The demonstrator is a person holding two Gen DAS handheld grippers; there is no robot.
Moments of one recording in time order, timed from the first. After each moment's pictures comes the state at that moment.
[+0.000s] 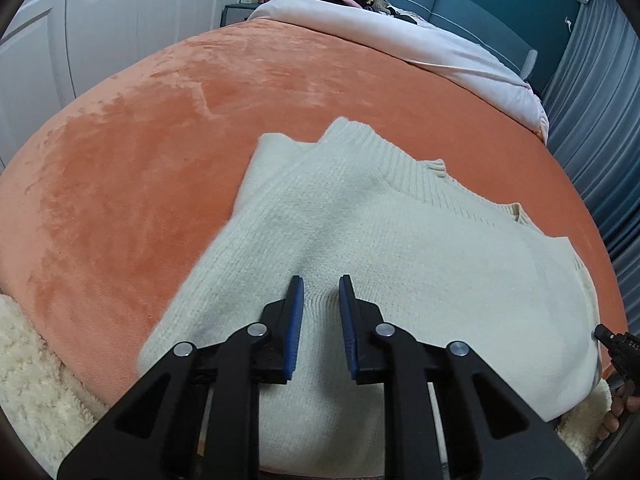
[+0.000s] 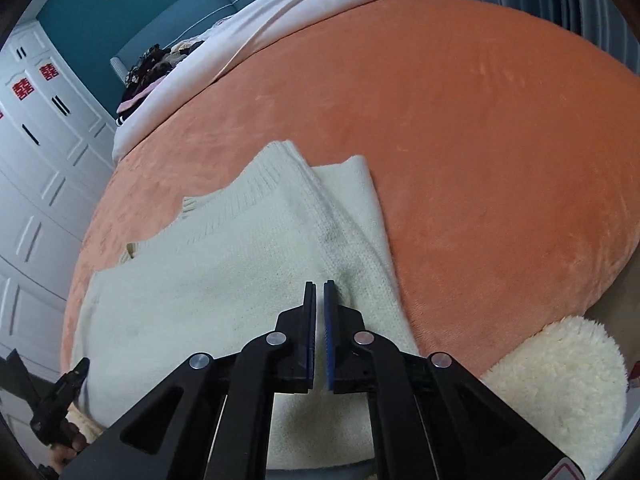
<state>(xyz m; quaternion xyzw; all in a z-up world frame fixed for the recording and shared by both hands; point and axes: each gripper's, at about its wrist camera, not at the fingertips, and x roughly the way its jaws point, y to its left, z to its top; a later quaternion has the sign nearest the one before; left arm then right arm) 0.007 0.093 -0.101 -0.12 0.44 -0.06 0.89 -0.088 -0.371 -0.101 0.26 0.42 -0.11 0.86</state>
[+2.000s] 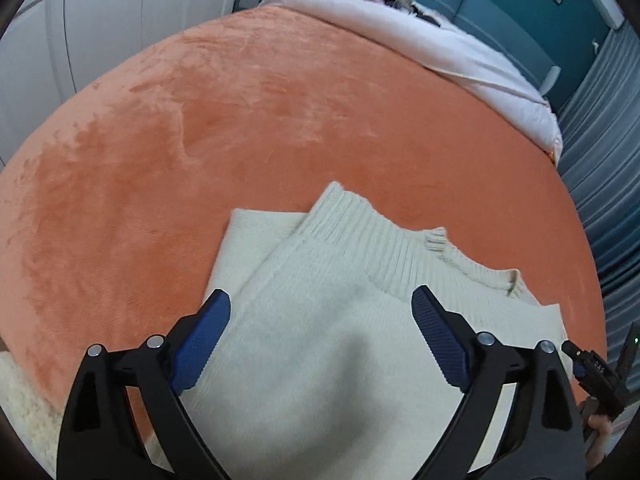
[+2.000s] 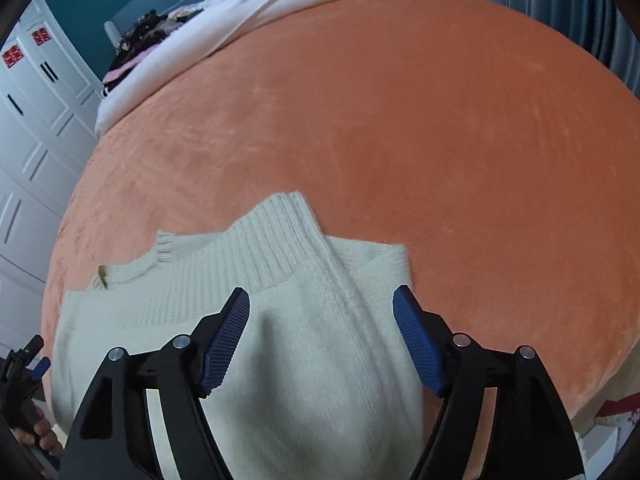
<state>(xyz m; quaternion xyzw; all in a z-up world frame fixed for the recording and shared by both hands) 0.095 0.083 -0.082 -0.15 0.49 -0.02 0.86 0.026 -0.399 -0.100 0.22 0.51 -0.11 0.83</state>
